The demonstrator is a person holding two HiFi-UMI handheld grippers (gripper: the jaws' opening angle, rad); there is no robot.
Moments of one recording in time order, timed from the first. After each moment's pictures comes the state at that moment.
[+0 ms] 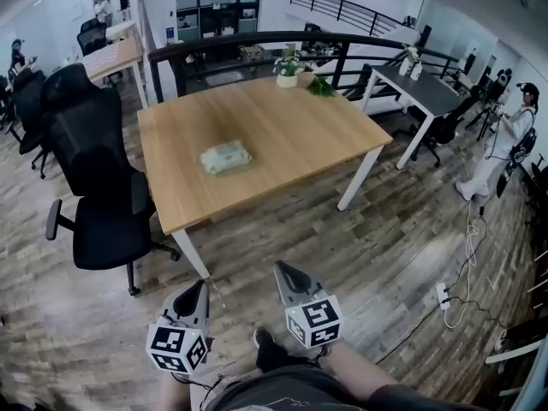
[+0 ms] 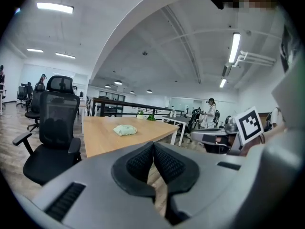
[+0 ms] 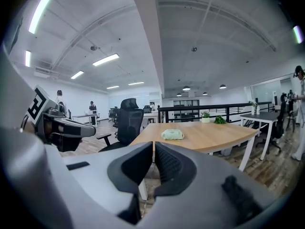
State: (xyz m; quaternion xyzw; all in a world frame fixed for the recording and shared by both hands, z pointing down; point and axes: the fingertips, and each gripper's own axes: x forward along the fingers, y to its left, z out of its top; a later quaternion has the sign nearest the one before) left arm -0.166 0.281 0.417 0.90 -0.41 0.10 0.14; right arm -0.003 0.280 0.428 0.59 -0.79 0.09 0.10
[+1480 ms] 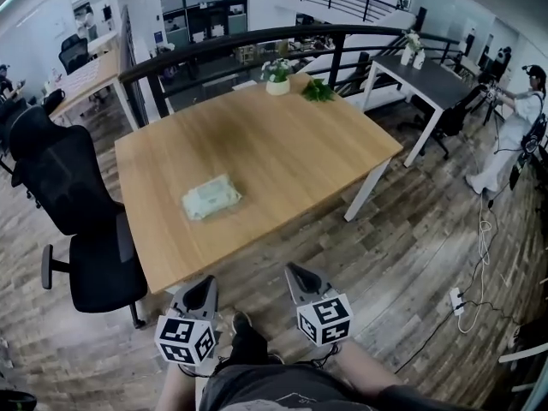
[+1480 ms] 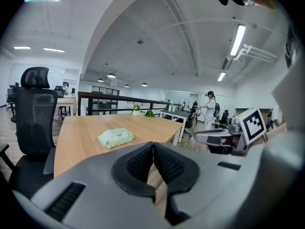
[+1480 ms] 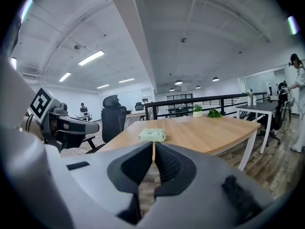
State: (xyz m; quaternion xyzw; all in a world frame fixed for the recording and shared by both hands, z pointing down) left arm -0.051 0.081 0.440 0.90 -0.38 0.14 0.14; right arm 0.112 0.107 0.463 0.61 -0.78 0.14 0.10
